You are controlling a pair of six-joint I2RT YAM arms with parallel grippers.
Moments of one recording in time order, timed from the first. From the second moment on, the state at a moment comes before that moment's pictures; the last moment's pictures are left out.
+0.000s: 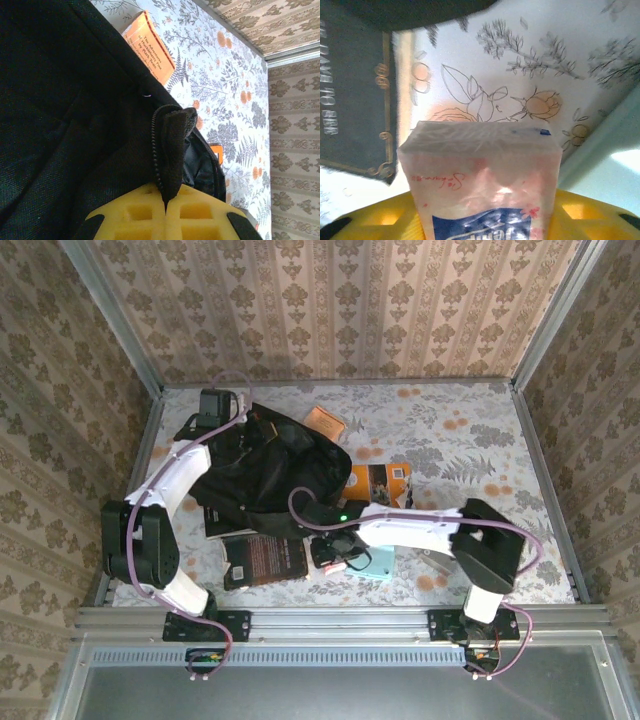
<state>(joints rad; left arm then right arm) -0.24 1.59 1.24 -0.41 0.52 -0.64 1.05 1.70 1.14 -0.73 0.02 0.77</state>
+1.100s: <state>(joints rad) -0.27 1.48 1.72 -0.93 0.37 -0.41 0.75 2.08 1.80 -0.38 -0.13 1.01</state>
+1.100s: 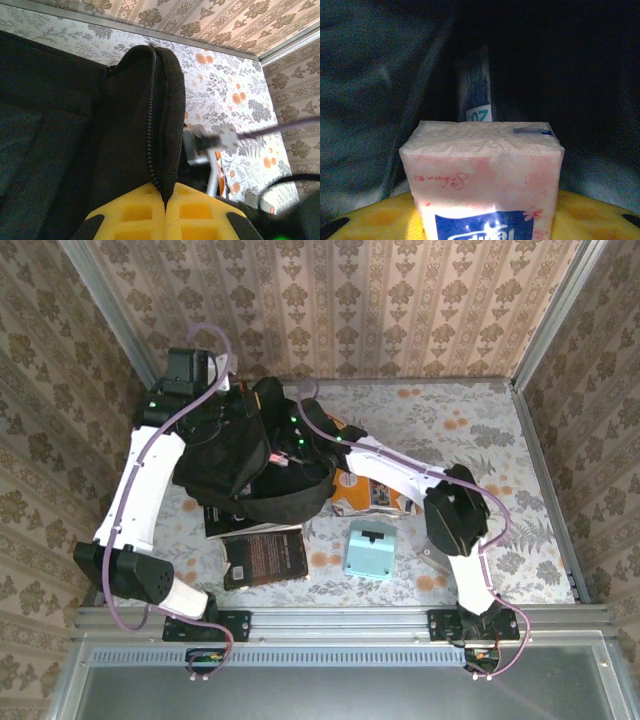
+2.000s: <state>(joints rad) -0.23 1.43 1.71 -0.89 0.30 -0.37 0.81 2.25 2.11 -0.42 -0.35 0.87</state>
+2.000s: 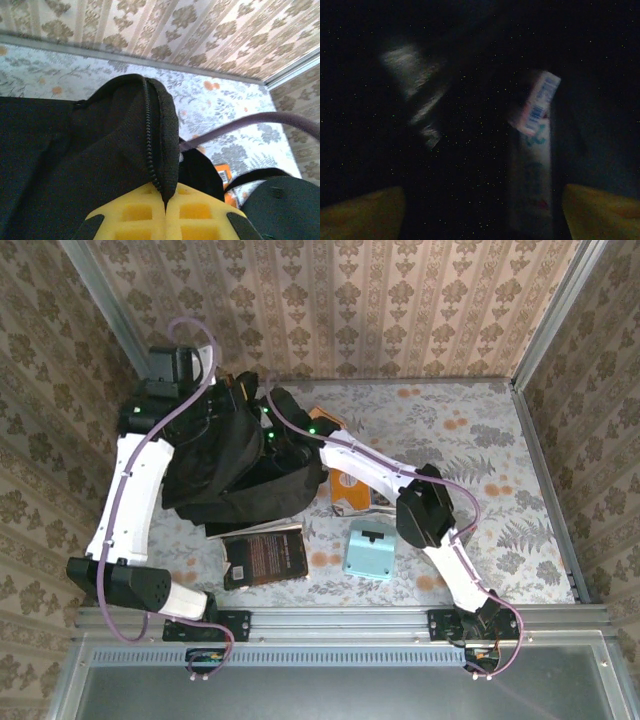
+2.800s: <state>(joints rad) -0.42 1.43 1.23 -0.63 0.34 -0.46 0.68 1.24 0.98 -0.49 0.05 0.65</state>
